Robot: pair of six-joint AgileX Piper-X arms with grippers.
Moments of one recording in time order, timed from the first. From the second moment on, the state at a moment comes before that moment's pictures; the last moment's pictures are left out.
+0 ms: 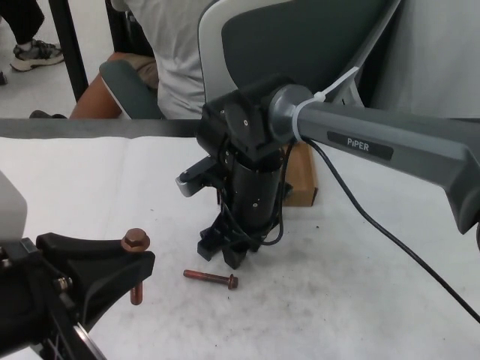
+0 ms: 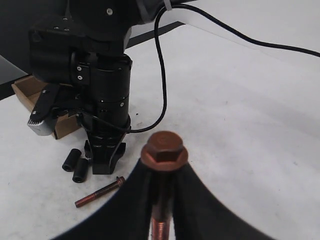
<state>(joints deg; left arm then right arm) -32.7 29.8 -23.4 18.4 16.0 3.0 36.7 132.1 -109.1 68.1 -2.7 -9.4</state>
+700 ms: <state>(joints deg) -32.7 29.8 -23.4 18.4 16.0 3.0 36.3 129.7 -109.0 67.1 -5.9 -6.6</state>
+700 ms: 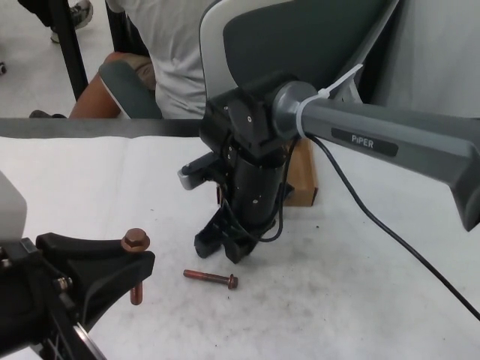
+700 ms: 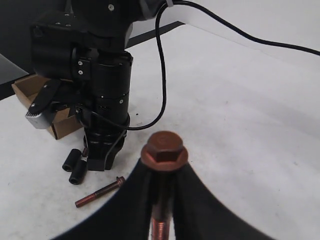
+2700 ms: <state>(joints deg) -32.7 46.6 -23.4 -10.7 27.2 -30.1 51.9 56.5 -29.0 8.5 -10.6 3.9</state>
